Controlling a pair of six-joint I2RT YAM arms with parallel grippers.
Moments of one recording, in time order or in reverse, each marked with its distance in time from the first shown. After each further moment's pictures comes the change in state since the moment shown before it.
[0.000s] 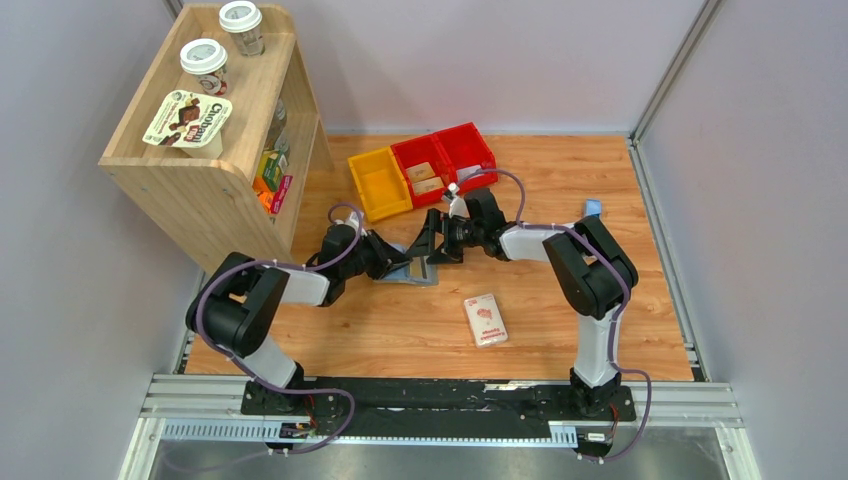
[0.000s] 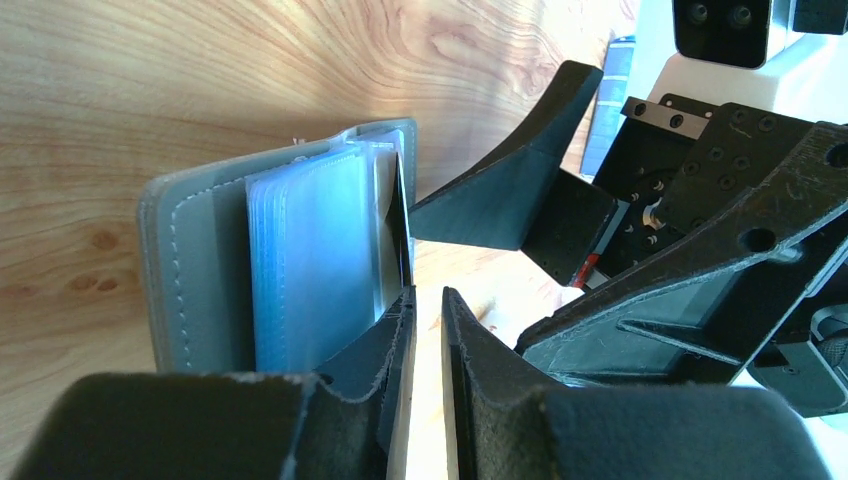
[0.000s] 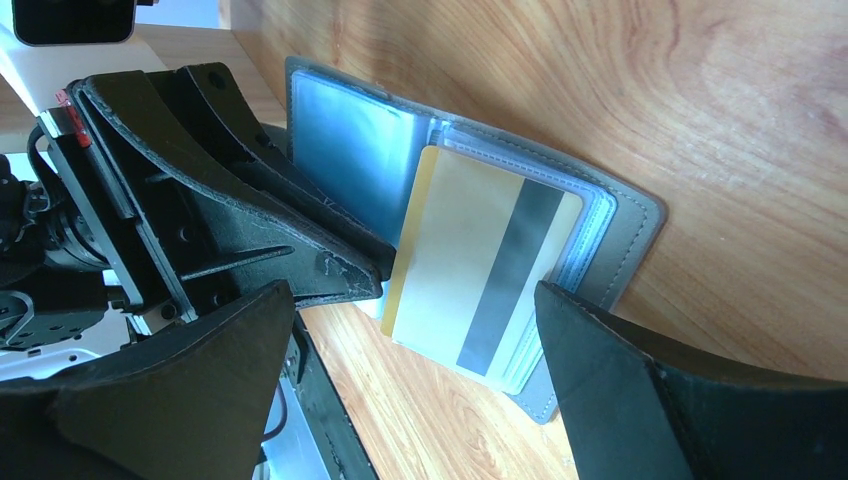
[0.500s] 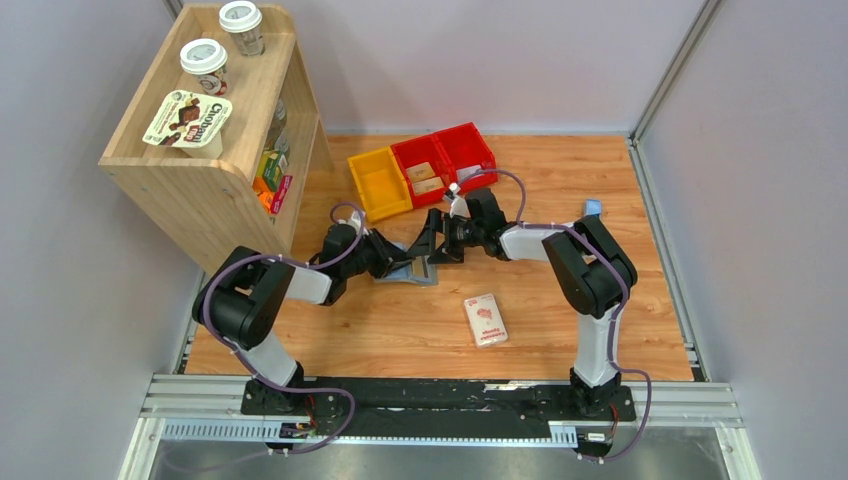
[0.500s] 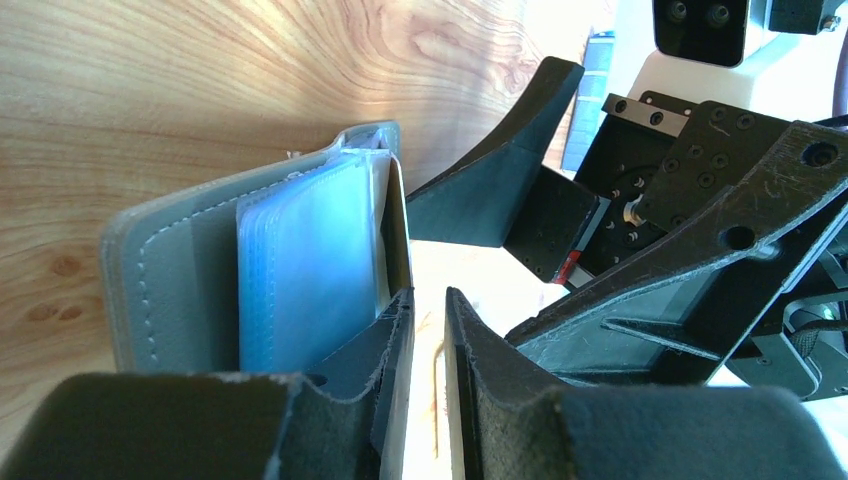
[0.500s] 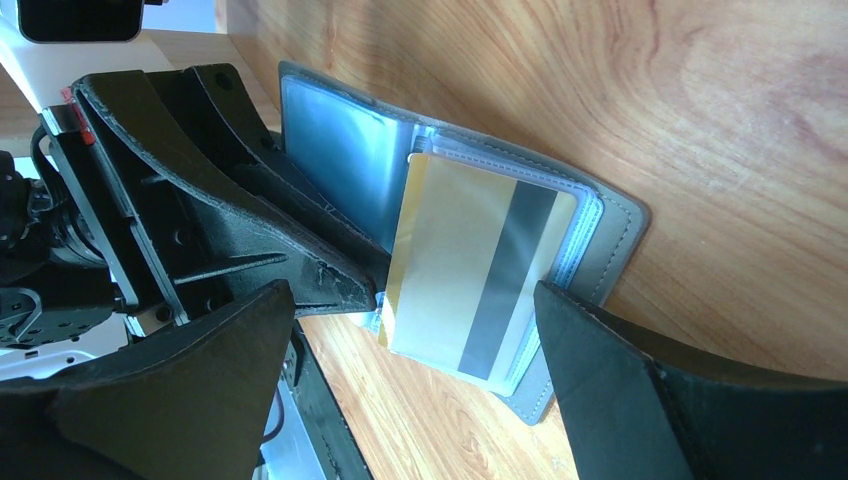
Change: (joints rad) left arm 0.002 0.056 0.003 0.082 0.039 -0.037; right arm -0.005 0.010 0.000 0.009 0.000 0.000
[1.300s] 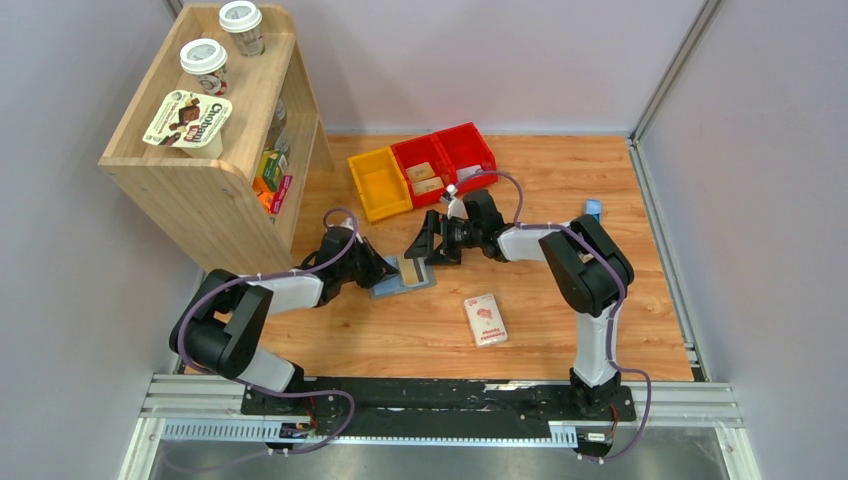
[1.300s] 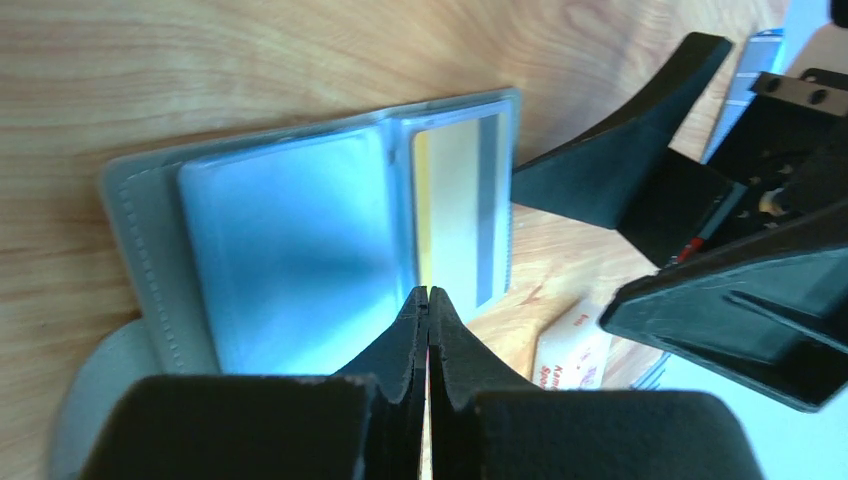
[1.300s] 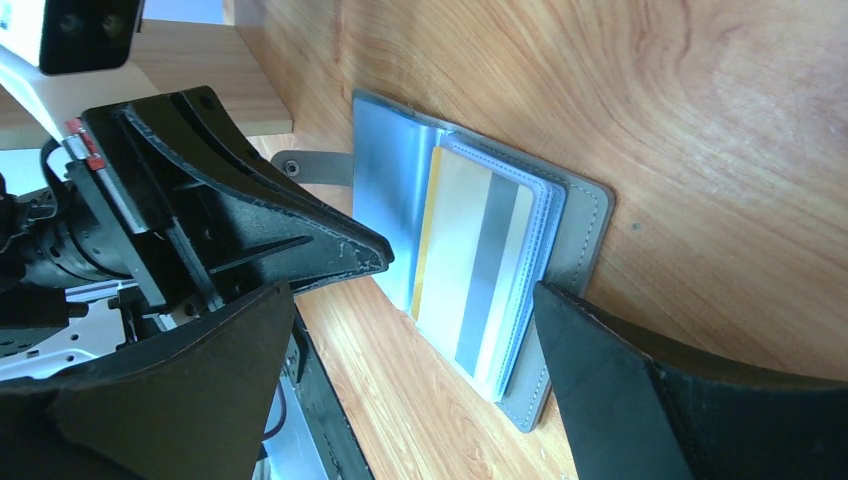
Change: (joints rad) left arm -0.004 -0.175 0.011 -0.394 -0.143 0.160; right arm 0.006 0.019 0.000 0.028 -0.014 0.008
